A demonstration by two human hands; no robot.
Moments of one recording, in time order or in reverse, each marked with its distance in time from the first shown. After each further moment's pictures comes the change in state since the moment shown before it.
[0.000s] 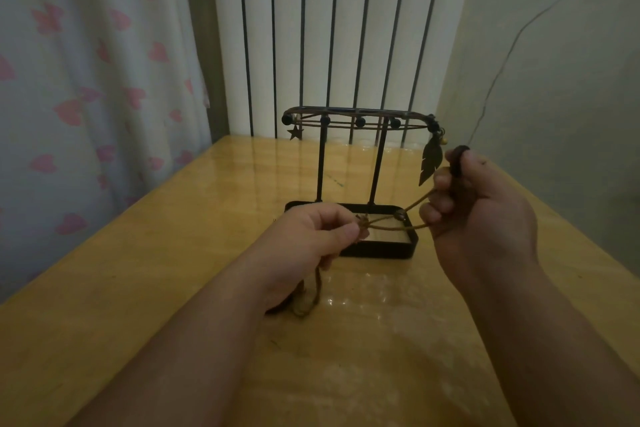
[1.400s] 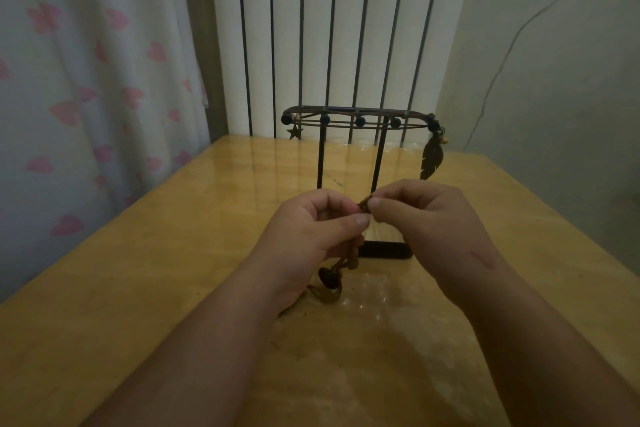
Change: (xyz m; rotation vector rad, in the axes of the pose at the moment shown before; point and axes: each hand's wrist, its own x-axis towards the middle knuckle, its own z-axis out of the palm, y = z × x) left_hand 0.004 0.000 0.007 -0.286 0.093 0.081; right_hand -0.009 0.012 0.011 -0.918 -0.303 -0.126
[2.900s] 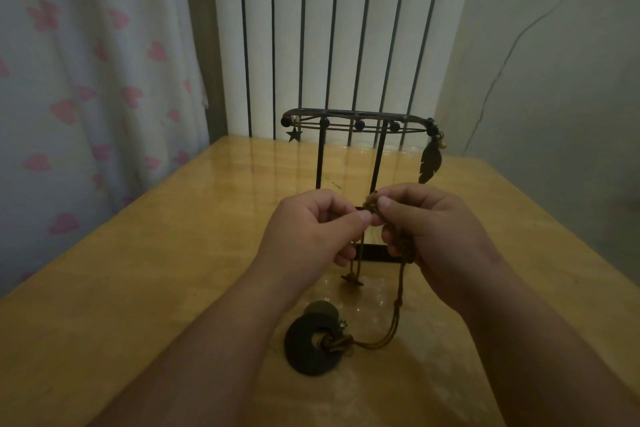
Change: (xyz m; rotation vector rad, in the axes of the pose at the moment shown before) left_hand -0.004 0.003 0.009 0.275 0.121 0.142; right_hand 0.000 0.002 -0.005 0.256 -0.065 0.155
